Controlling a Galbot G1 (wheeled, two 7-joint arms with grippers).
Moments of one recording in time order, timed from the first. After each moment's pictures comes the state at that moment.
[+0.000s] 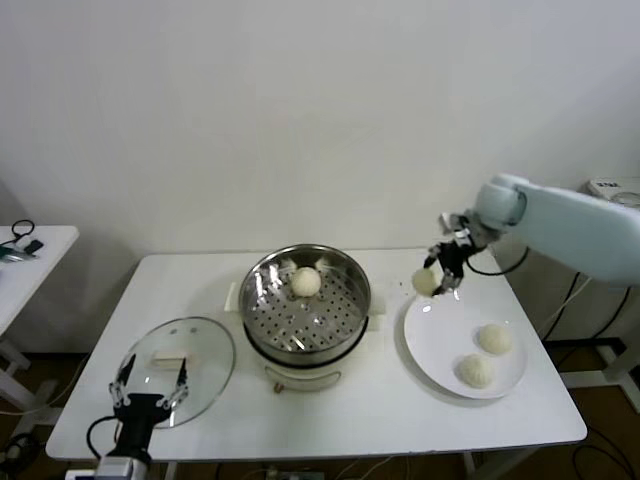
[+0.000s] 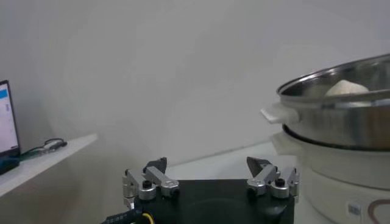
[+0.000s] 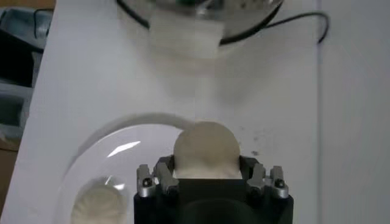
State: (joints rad) left arm 1.73 -1.43 -0.71 -2.06 0.05 -0.04 -0.03; right arm 0.71 0.90 -1.52 1.12 0.58 -0.14 -1.05
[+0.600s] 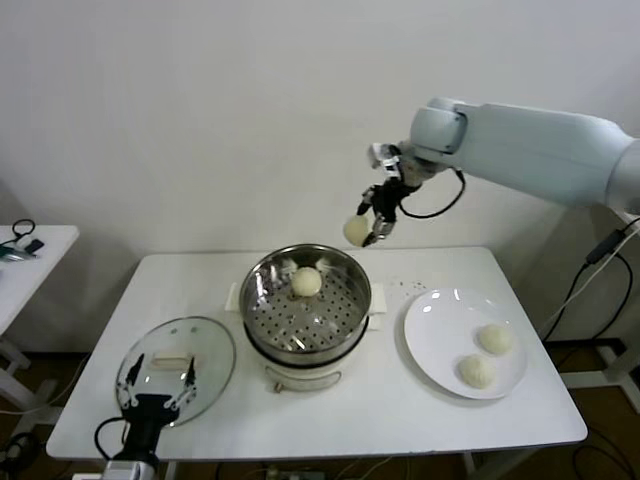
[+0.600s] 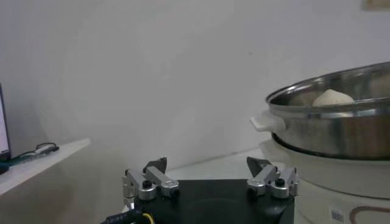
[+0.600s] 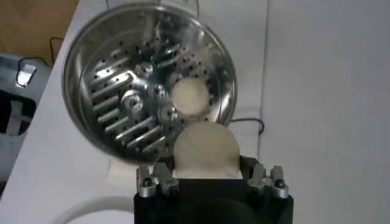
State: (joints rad) left arm 1.74 -1.43 -0.69 -2.07 0.06 -0.06 -0.03; right arm 0.89 1.21 -1.64 1.14 0.91 -0.24 -0.95
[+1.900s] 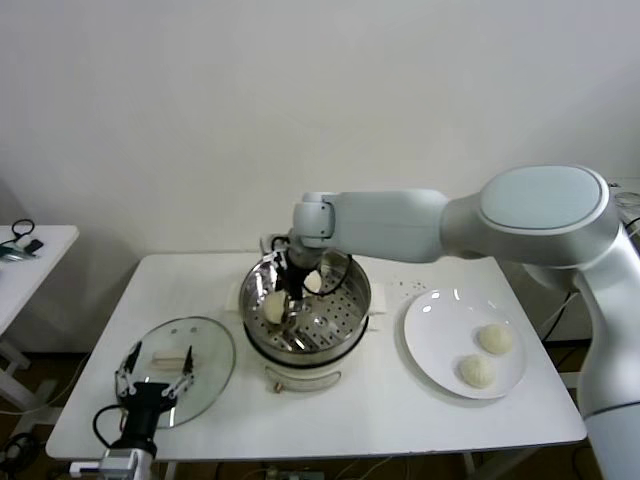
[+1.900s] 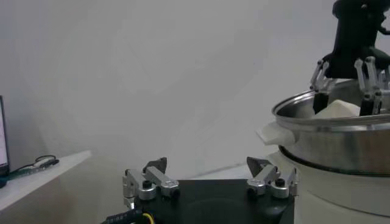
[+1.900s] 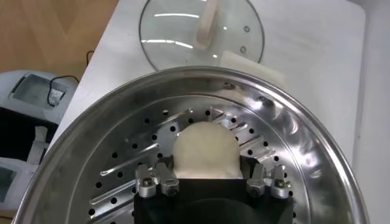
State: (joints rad) left arm 1.70 -1.42 -0.70 -2.05 0.05 -0.06 -0.03; right arm 0.64 1.50 -1.66 1.08 0.93 -0.33 -0.81
